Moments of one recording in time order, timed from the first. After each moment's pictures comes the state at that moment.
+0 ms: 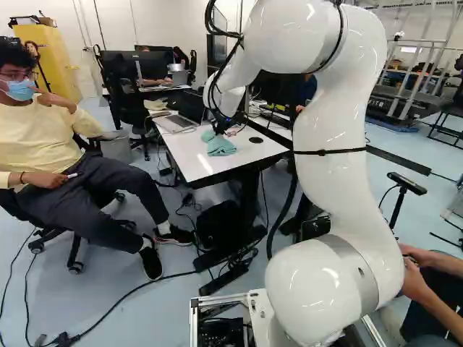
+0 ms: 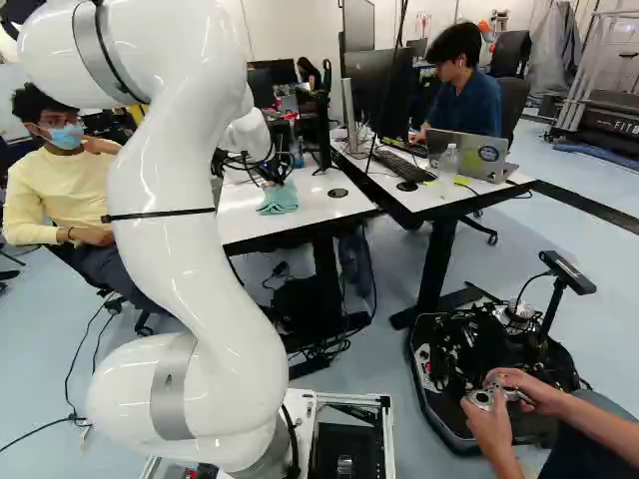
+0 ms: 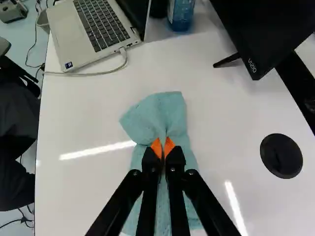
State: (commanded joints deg) arm 9.8 -28.2 -74.1 1.2 -7.5 0.0
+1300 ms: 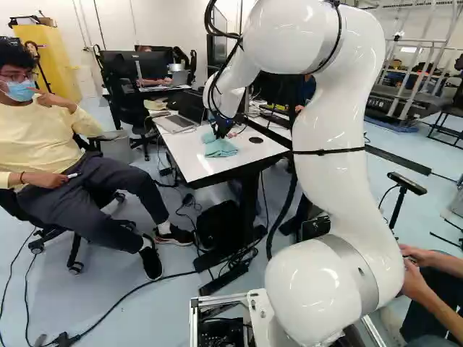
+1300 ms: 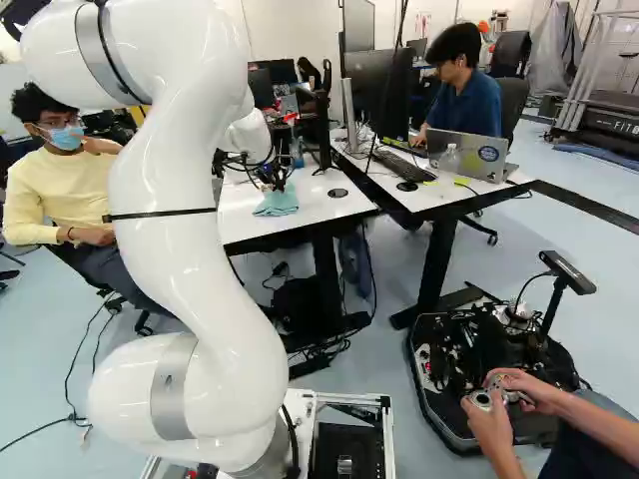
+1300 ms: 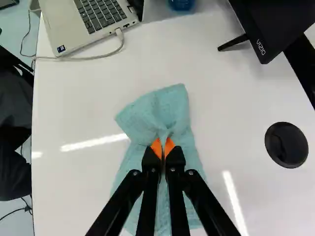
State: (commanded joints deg) arm 9.8 -28.3 -74.2 1.2 -12.0 0.0
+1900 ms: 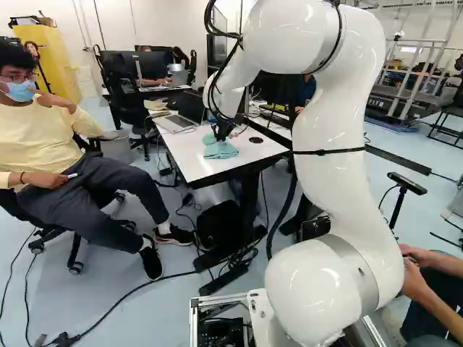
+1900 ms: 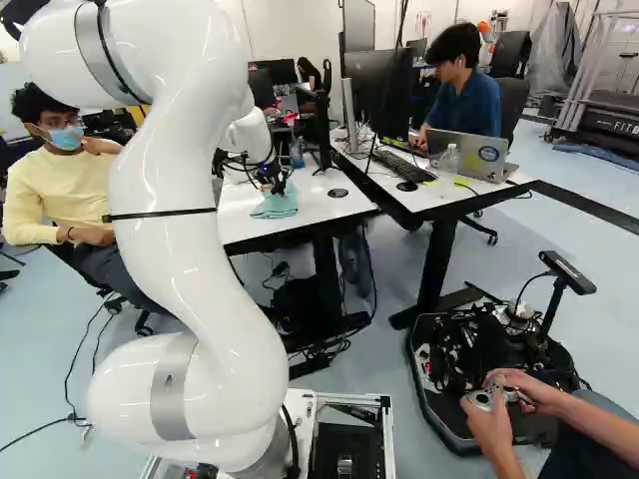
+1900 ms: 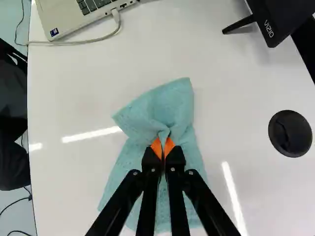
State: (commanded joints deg) arm 9.8 -28.3 -74.2 1.2 -15.8 0.0
